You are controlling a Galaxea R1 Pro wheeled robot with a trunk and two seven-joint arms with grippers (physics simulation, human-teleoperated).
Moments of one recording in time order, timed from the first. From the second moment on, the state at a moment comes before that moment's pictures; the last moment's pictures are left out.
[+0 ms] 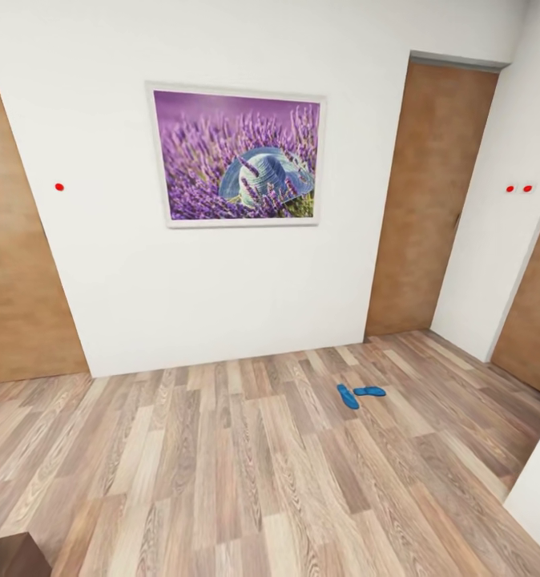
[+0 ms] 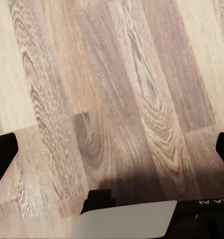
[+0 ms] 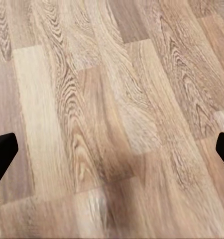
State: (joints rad) left arm 0.04 -0.01 -0.03 -0.54 -0.03 -0.05 0.01; right arm -0.03 -0.02 -0.06 -0.48 0.00 -0.25 -0.01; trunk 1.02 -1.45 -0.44
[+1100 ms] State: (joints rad) left arm 0.04 -0.01 -0.03 -0.54 -0.03 -0.06 0.01; right arm -0.03 -0.01 0.00 -0.34 -0.01 -0.26 -0.01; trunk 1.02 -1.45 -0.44
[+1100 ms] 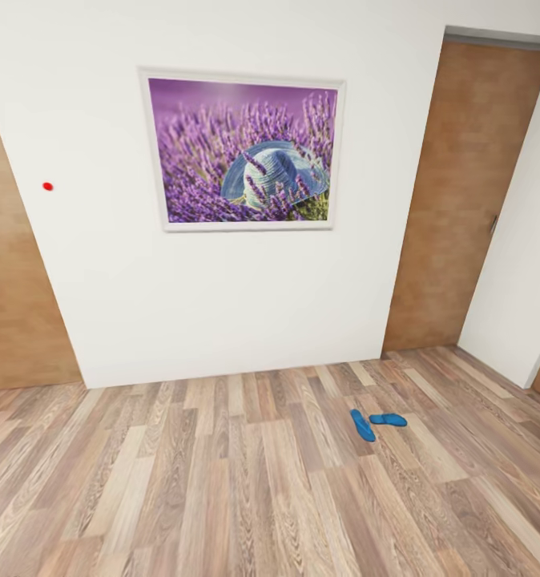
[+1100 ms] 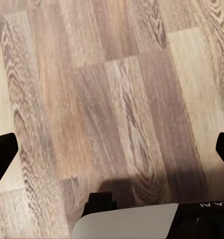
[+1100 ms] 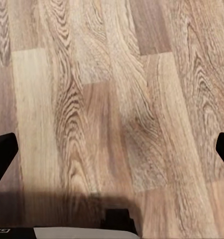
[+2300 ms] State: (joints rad) left arm 0.04 0.00 -0.03 -0.54 -0.03 -0.06 0.01; right arm -0.03 -0.01 0.01 -0.34 0.00 -0.26 -0.01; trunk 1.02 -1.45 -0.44
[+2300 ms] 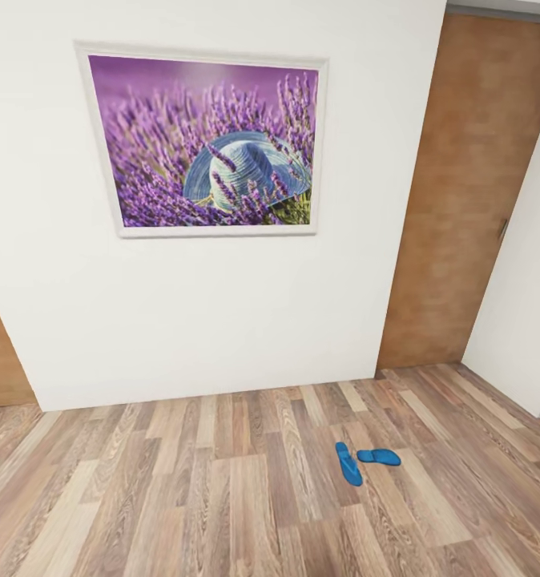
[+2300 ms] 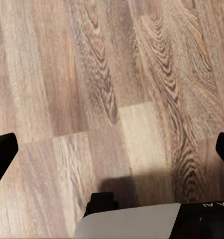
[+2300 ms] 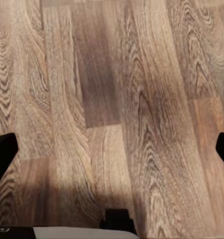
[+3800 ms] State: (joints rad) left arm 0.04 0.00 -0.03 -0.54 -0.03 -0.06 0.01; right arm -0.03 -0.01 0.01 -0.34 0.00 -0.28 0.00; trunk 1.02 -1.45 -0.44
